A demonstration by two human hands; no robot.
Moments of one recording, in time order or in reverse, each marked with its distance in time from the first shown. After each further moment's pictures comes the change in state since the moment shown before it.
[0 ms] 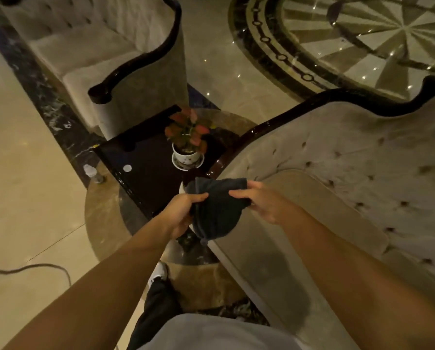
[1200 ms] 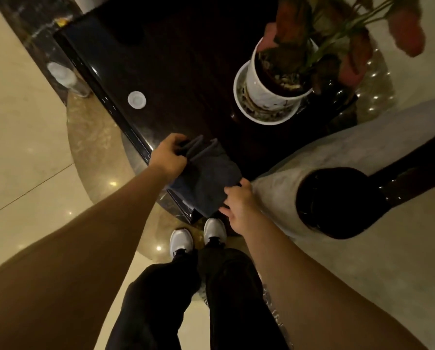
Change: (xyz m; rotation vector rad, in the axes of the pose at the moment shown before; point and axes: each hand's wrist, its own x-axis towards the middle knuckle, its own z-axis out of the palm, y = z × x) left_hand 0.418 -0.011 -0.346 0.636 0.329 -0.038; right_hand 0.440 0.175 0.241 0.337 0.368 0.582
